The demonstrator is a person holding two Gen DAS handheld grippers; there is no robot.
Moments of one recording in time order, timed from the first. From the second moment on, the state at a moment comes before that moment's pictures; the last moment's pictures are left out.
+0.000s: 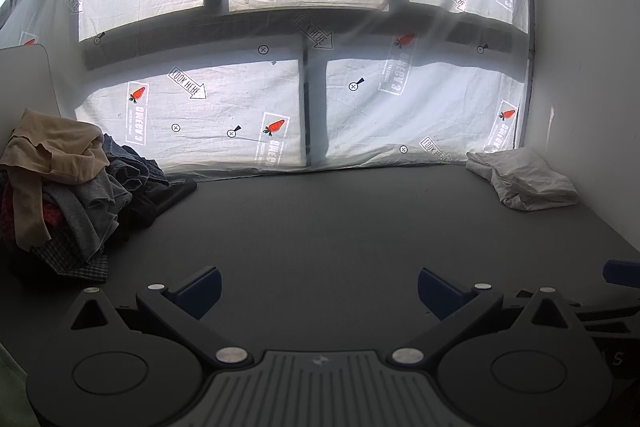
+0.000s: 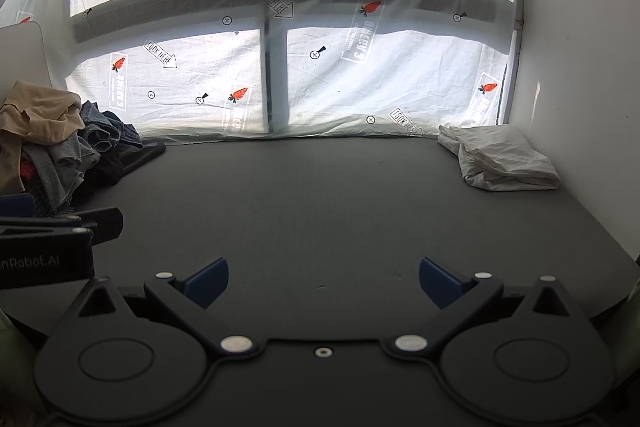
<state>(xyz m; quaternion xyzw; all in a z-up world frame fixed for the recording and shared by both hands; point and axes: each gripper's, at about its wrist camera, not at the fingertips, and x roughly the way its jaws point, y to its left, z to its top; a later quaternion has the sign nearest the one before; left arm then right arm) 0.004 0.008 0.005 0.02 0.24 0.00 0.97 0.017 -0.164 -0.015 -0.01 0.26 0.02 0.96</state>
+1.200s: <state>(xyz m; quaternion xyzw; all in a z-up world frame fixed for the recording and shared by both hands) 0.048 0.002 -0.009 -0.02 0.26 0.00 0.96 0.052 -0.175 -0.028 -0.03 0.28 0.00 0.96</state>
